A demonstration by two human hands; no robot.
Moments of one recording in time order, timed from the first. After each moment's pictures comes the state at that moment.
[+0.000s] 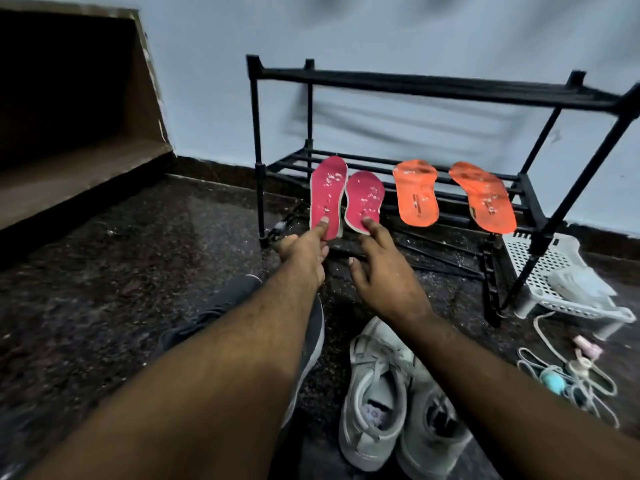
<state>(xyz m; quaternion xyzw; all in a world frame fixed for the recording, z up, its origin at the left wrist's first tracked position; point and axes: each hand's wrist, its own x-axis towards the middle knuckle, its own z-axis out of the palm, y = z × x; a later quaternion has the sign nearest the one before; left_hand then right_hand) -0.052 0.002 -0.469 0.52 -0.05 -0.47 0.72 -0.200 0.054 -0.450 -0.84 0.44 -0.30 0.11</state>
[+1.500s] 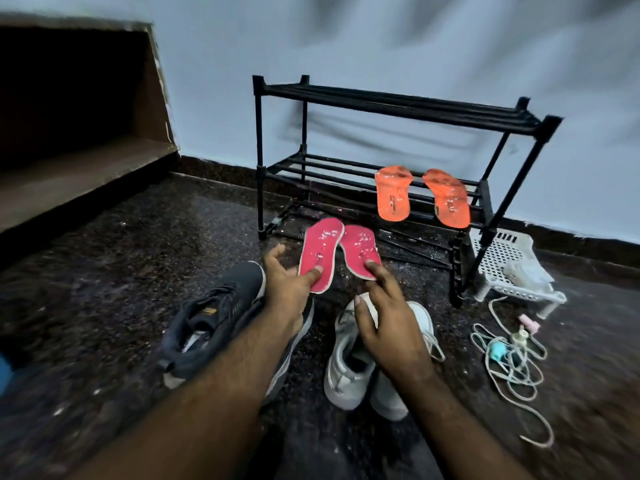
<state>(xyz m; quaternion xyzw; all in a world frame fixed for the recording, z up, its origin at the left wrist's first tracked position) -0.079 0.157 -0.460 0.55 -0.24 -0.46 0.66 -0.254 0.179 -0.457 -0.81 0.43 -0.37 0.14</state>
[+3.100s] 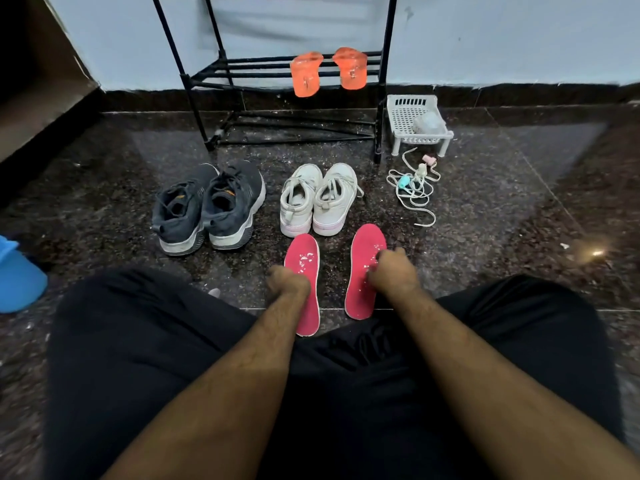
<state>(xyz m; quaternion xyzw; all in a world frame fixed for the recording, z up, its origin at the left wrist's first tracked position) -0.201 0.365 -0.579 0.85 -0.26 -0.35 0.29 -0.384 0.371 -0.518 -0.61 0.76 -0.03 0.23</state>
